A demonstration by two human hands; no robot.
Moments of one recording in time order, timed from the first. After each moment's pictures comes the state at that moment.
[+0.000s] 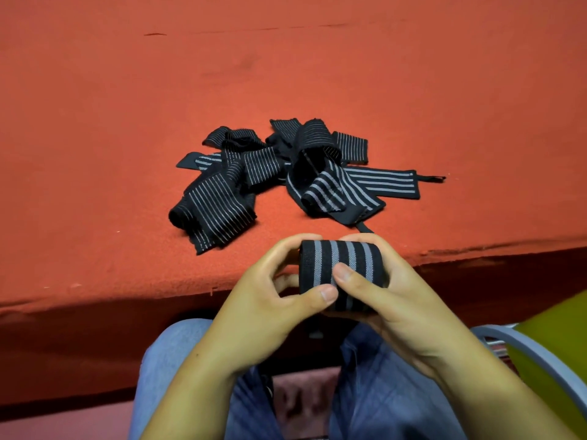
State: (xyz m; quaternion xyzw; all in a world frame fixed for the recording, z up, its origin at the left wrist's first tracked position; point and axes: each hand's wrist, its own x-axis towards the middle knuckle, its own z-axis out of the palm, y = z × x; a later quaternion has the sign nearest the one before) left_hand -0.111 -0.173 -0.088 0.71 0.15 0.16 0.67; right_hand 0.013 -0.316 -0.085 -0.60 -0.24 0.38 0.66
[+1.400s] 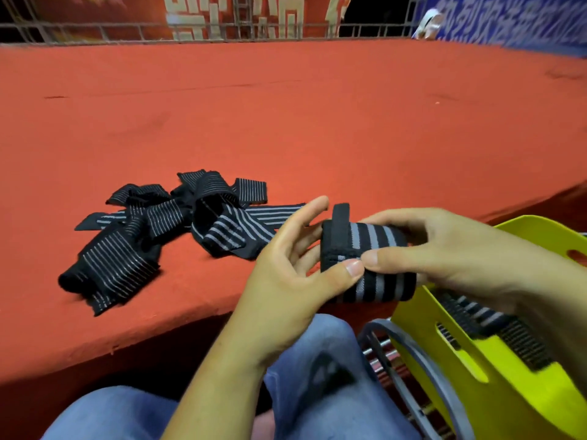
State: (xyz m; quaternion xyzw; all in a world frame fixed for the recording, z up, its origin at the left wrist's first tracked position) left_hand -0.027 -0.284 -0.023 0.65 0.01 0.15 0.74; right_hand 0.075 -0.460 0.047 -0.77 -0.30 0.28 0.49
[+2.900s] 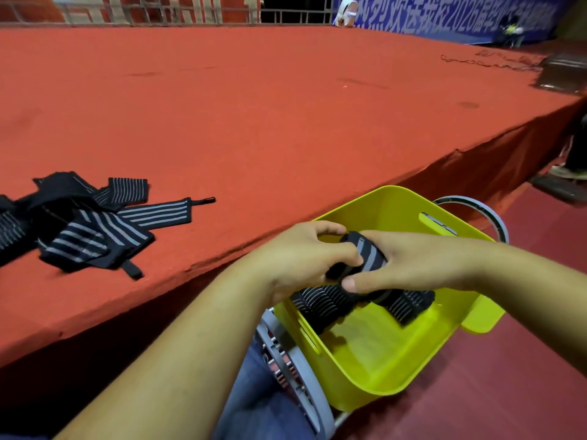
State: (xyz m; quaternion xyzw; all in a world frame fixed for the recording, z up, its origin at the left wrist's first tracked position) left_hand 0.103 -0.447 -0.016 0.71 0.08 -0.19 0.67; right_hand 0.154 -0.633 0.003 -0.86 -0.25 0.33 0.30
